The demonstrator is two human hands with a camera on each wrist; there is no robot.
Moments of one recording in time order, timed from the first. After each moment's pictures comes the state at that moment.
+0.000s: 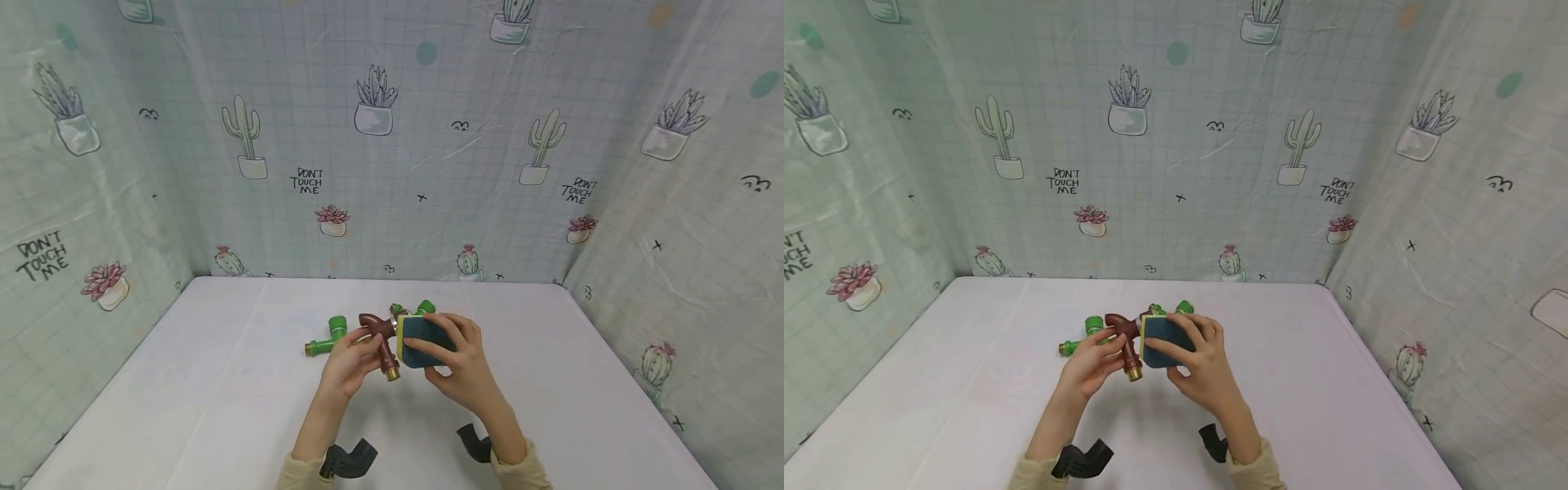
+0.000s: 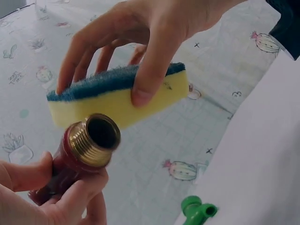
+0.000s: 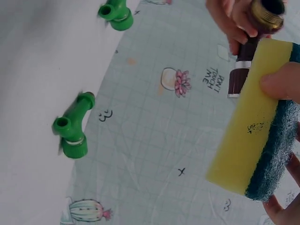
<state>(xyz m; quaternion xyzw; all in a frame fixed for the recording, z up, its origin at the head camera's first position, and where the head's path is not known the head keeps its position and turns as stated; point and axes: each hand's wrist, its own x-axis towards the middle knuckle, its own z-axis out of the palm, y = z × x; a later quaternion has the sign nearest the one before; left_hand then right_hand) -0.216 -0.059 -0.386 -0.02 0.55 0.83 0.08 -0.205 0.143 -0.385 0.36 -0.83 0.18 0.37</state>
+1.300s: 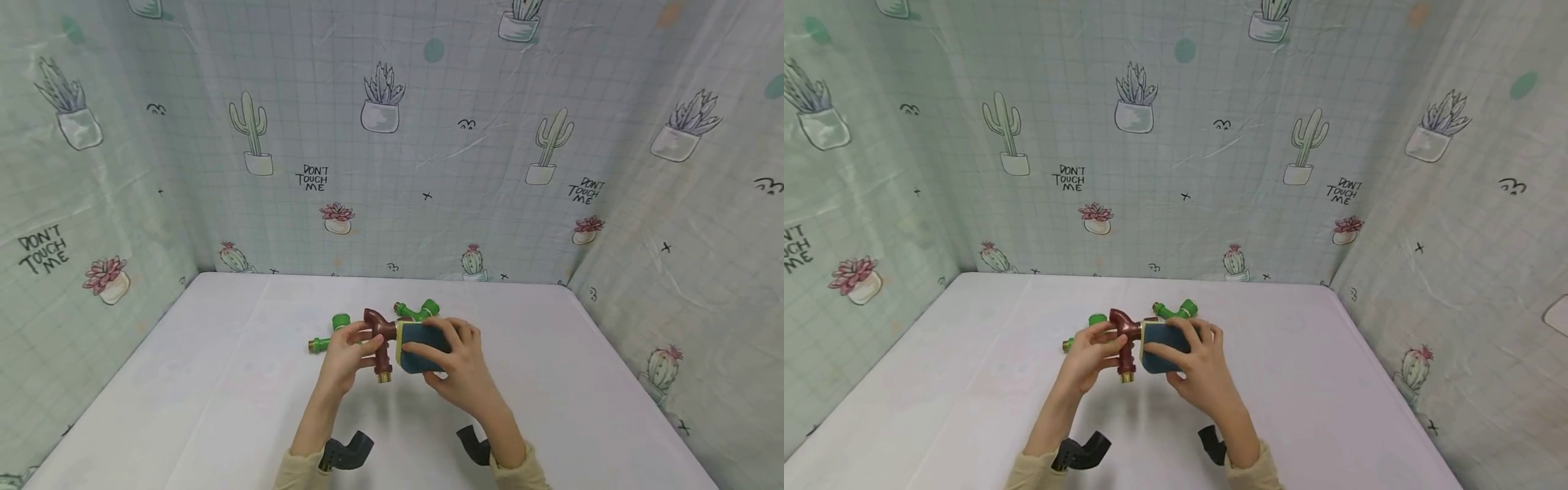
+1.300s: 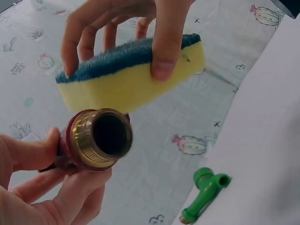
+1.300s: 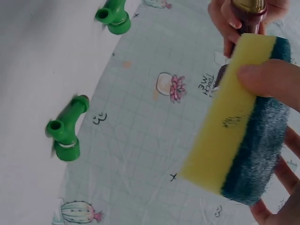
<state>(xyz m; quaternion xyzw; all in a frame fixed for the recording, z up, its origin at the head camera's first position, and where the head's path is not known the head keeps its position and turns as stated) -0.218 -0.070 -0.388 0.01 0.67 0.74 0.01 -0.202 0.133 -0.387 0.36 -0.85 0.14 0.36</state>
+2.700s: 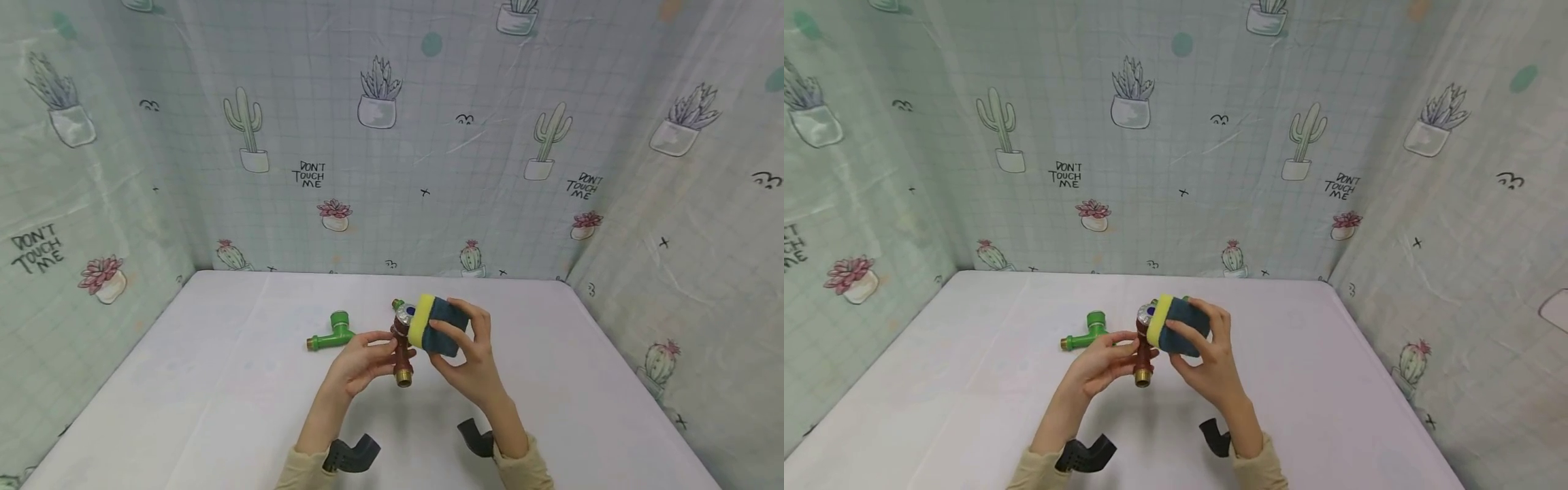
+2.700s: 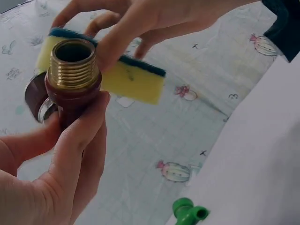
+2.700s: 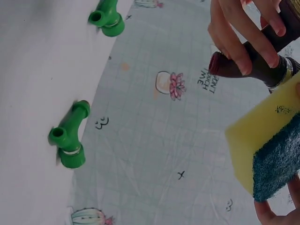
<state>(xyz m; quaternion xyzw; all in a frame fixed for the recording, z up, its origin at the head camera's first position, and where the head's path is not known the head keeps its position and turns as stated) -0.217 -0.057 -0.391 0.05 0.55 0.81 0.20 -0.207 0.145 -0.387 0.33 -0.79 0.34 0.39</state>
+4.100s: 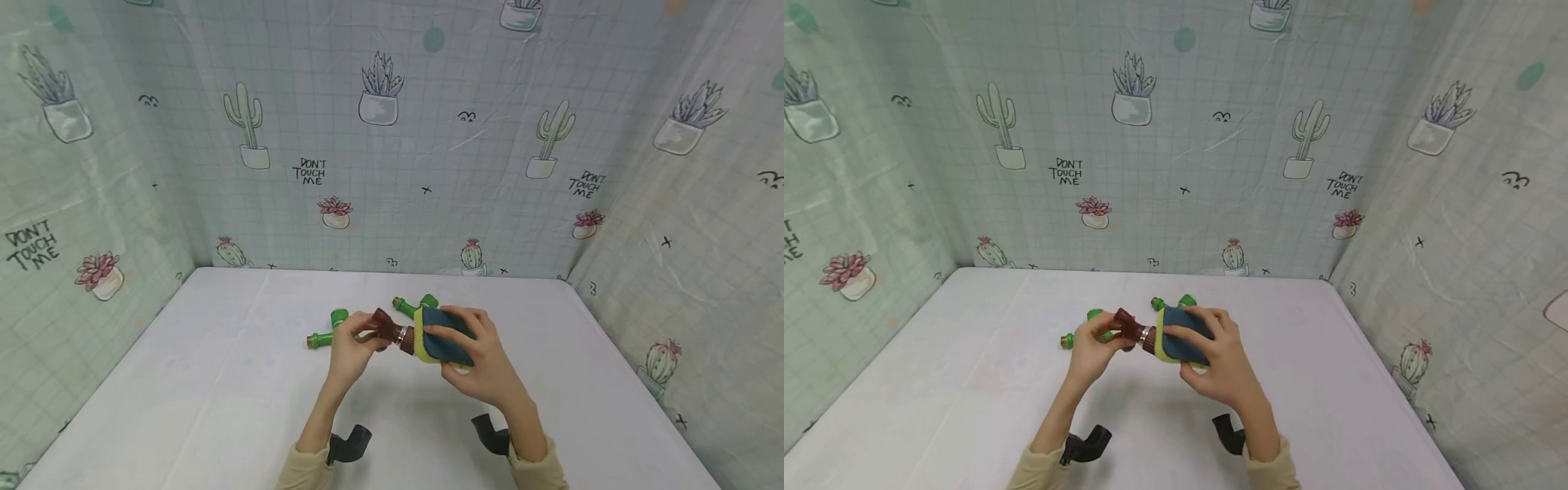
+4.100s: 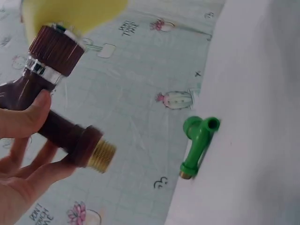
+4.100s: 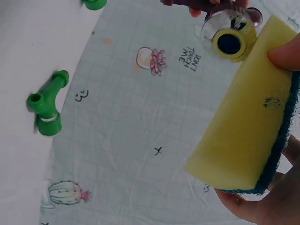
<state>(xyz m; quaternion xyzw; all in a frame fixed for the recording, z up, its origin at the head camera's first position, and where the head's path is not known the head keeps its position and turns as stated) -0.222 -0.059 -0.392 0.12 0.73 0.65 -0.15 -0.198 0.159 -0.369 0.34 -0.86 0.26 0.28</state>
